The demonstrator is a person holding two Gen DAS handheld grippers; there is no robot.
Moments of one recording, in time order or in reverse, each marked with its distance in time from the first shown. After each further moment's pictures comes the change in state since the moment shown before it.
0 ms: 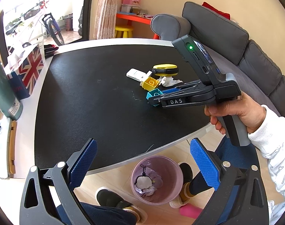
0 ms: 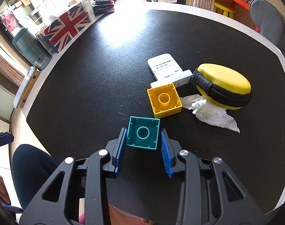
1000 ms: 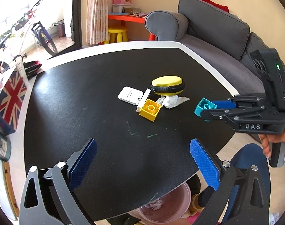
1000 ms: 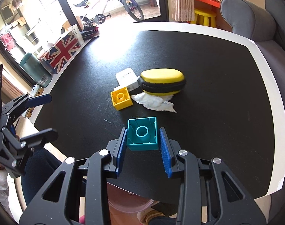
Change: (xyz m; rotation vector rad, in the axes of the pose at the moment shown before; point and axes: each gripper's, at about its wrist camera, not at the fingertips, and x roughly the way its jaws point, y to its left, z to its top) left arm 0.063 -0.008 0.066 0.075 0.015 0.018; right arm -0.074 -0.063 -0.036 0.105 -0.122 -0.015
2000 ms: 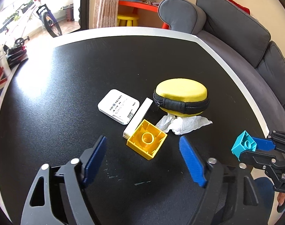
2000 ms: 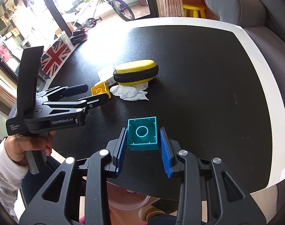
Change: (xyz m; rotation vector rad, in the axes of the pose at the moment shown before) left arm 0.092 -0.009 0.035 -0.123 0.066 0.037; right arm -0.002 -0.036 -0.014 0.073 -0.002 0.009
